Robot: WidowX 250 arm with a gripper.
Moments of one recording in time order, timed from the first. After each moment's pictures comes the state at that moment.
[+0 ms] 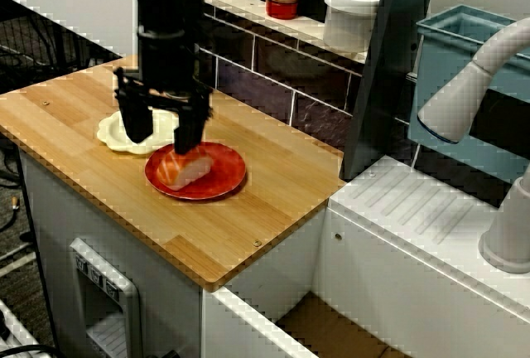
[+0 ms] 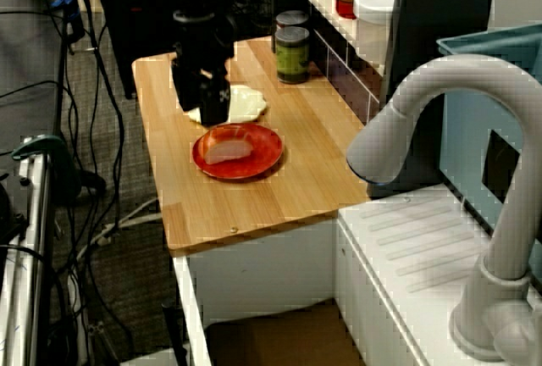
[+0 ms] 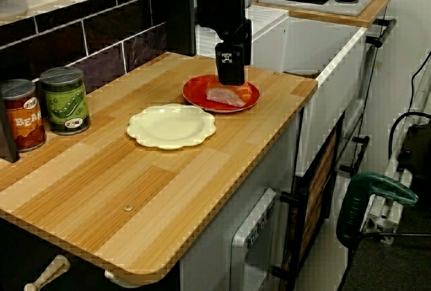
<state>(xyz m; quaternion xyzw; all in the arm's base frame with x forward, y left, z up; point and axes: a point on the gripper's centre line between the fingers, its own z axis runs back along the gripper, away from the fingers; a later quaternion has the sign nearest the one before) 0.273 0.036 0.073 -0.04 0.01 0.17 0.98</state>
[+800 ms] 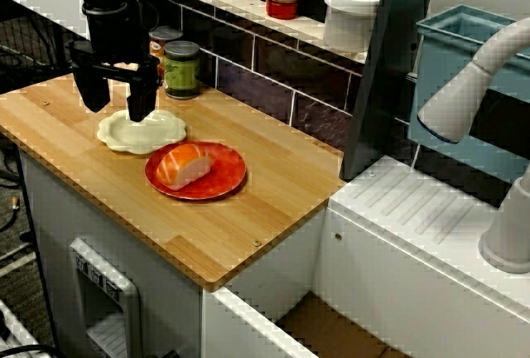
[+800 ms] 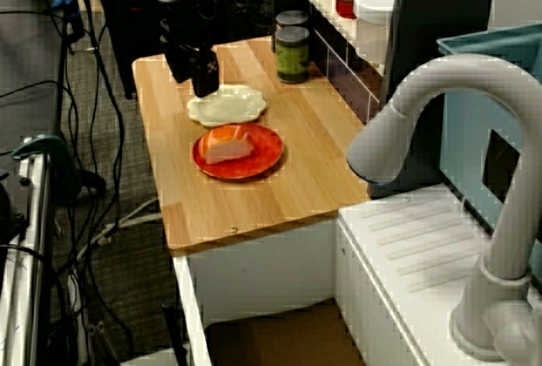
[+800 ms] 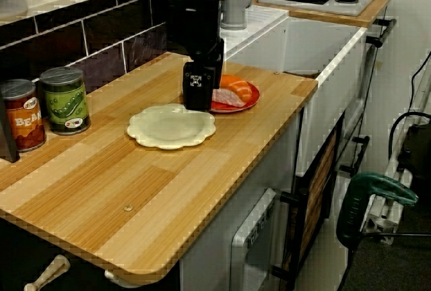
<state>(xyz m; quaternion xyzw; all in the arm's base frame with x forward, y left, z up) 0.274 0.100 0.065 0.00 -0.05 0.19 0.98</state>
